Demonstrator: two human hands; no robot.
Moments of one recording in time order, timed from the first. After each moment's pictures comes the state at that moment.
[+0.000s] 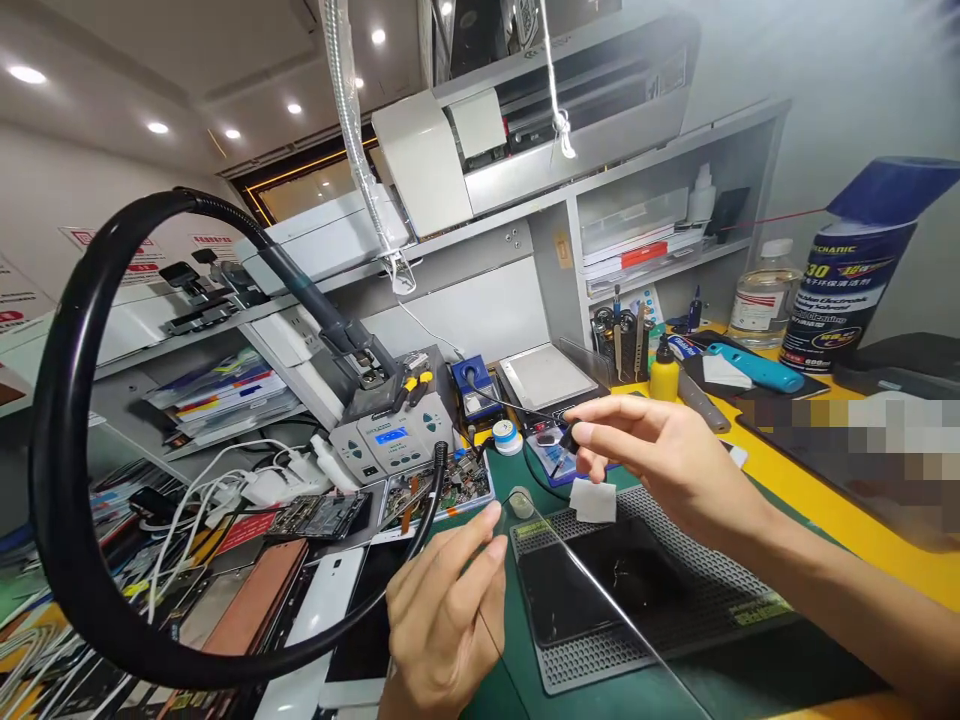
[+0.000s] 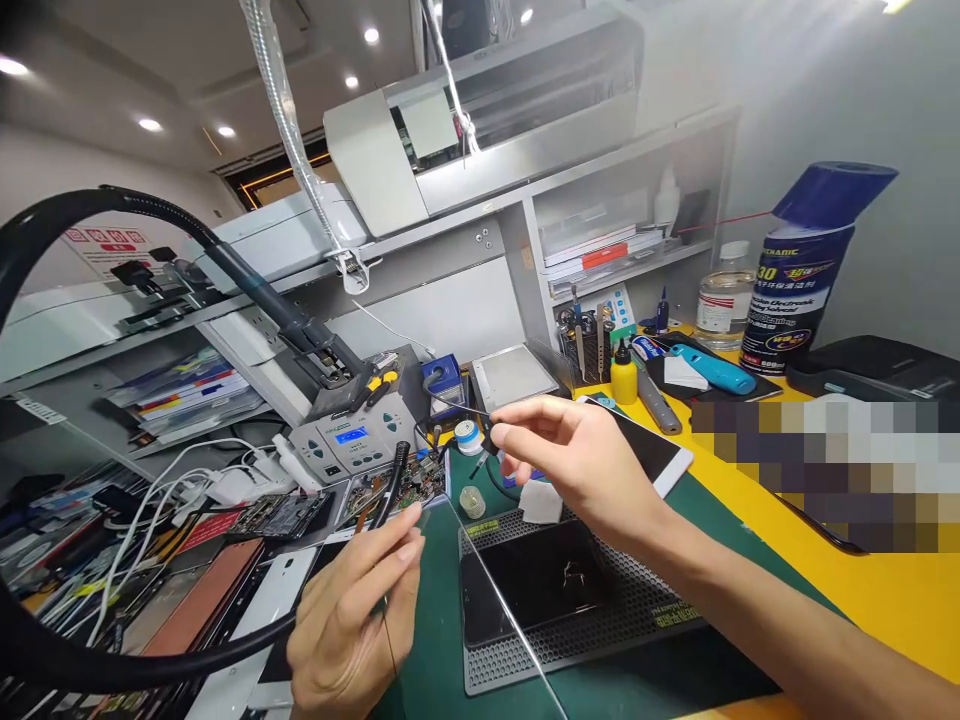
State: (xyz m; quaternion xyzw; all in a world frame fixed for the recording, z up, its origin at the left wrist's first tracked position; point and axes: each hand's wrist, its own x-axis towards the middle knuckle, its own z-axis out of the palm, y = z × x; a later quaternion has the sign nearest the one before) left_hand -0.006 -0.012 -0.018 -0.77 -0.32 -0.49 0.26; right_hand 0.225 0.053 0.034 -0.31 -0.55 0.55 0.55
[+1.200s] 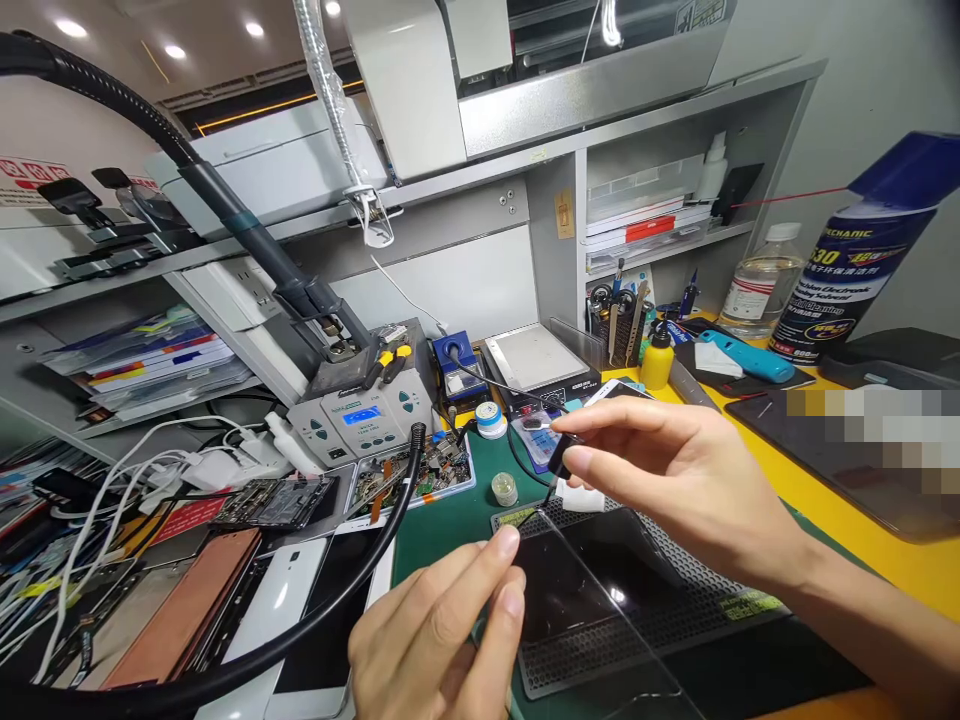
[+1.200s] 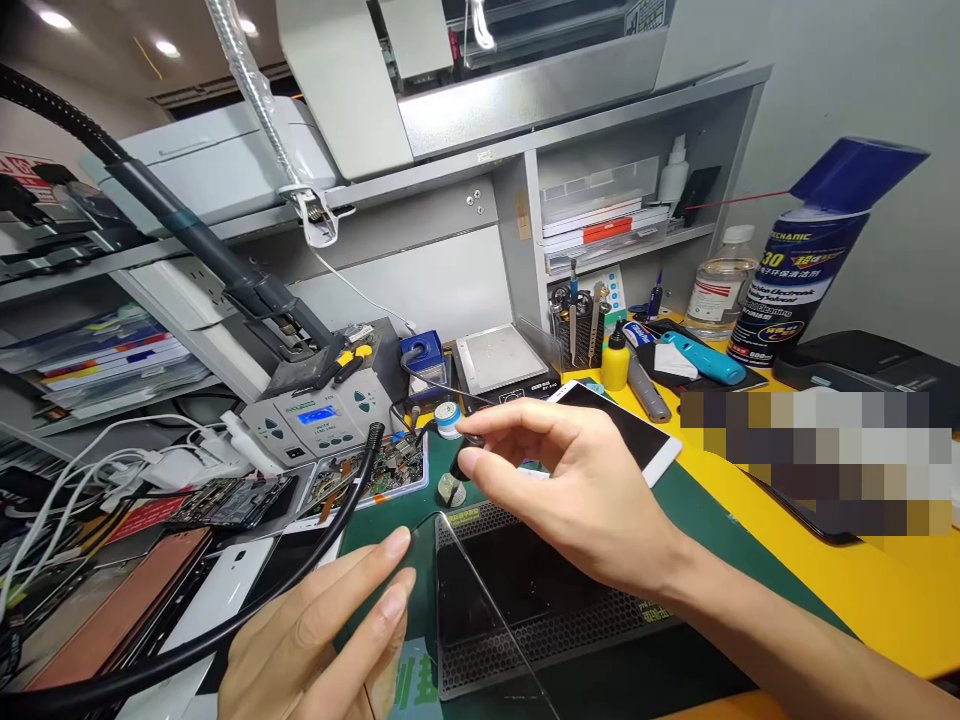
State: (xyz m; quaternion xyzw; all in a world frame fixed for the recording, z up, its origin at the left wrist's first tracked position) left_hand 0.007 -0.022 -0.016 -0.77 -0.28 -0.48 0.30; right_hand 0.218 0.038 0.037 -0.34 -0.63 0.45 0.53
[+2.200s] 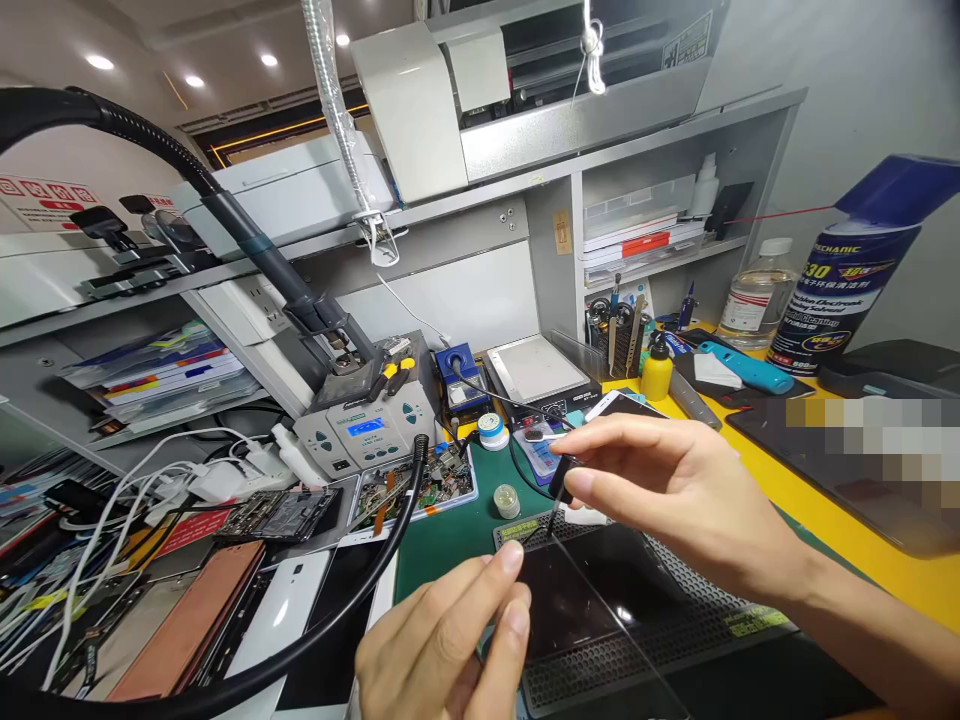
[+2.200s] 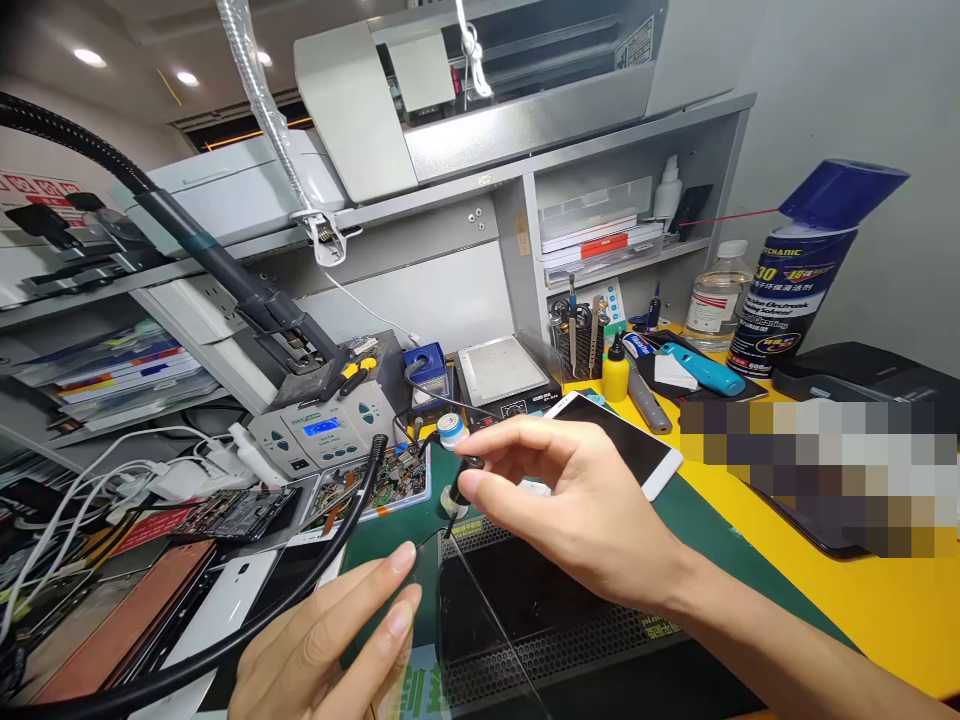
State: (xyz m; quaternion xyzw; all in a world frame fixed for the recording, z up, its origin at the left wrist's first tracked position) left_hand 0.015 -0.028 -0.017 -0.76 -0.35 -0.51 0.21; right_hand 0.222 0.038 0.037 -0.31 -0.63 0.50 0.50
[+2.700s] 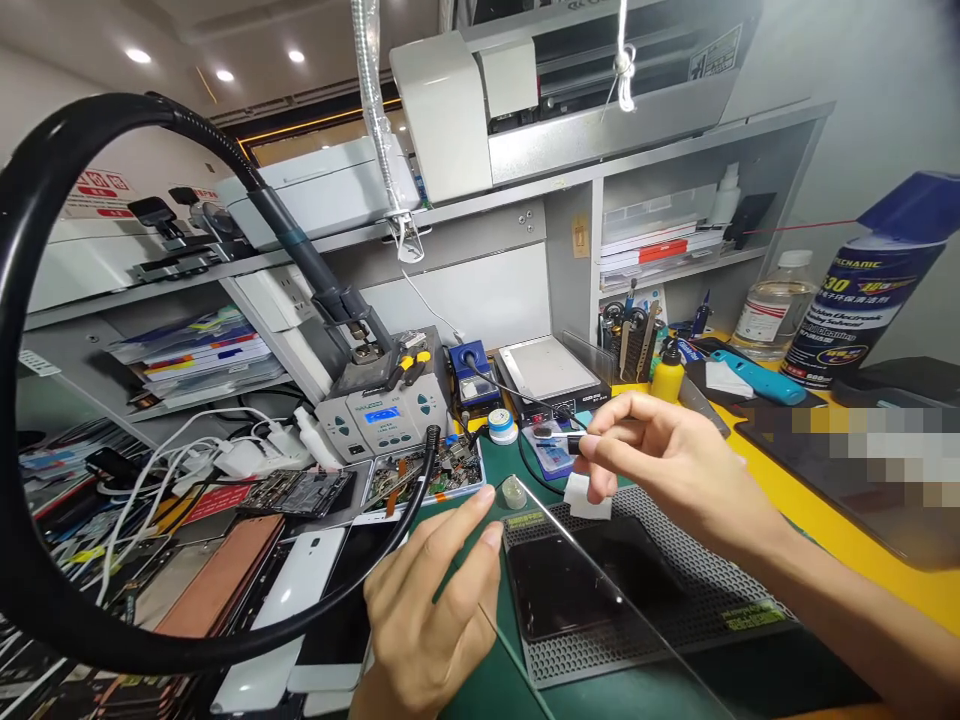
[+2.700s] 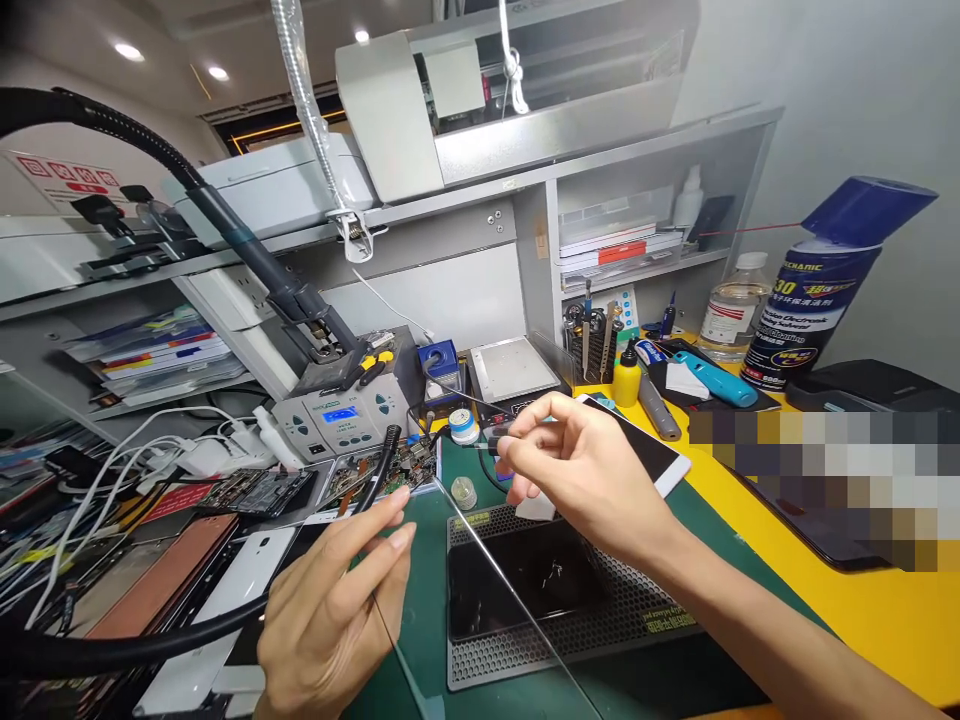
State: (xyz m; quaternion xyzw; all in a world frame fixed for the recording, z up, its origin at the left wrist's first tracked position) left_hand -0.007 -0.013 -0.020 -0.77 -0.33 -0.46 0.30; right_hand 0.222 0.050 0.031 -0.37 -0.58 0.53 0.50
